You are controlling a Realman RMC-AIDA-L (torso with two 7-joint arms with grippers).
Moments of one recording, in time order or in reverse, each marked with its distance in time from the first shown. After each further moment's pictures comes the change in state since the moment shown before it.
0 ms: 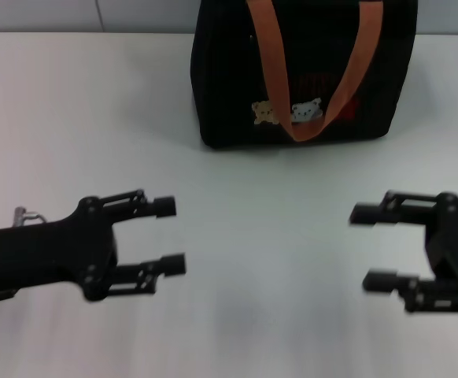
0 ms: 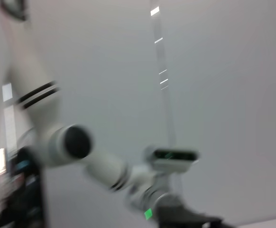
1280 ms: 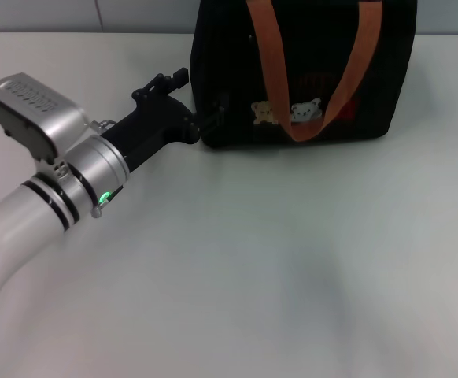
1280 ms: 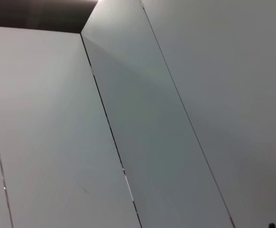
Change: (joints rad) left arm -0.292 -0.035 -0.237 -0.631 -0.443 -0.836 0.625; right arm -0.175 0.008 0.507 0.148 -0.002 0.029 0.002
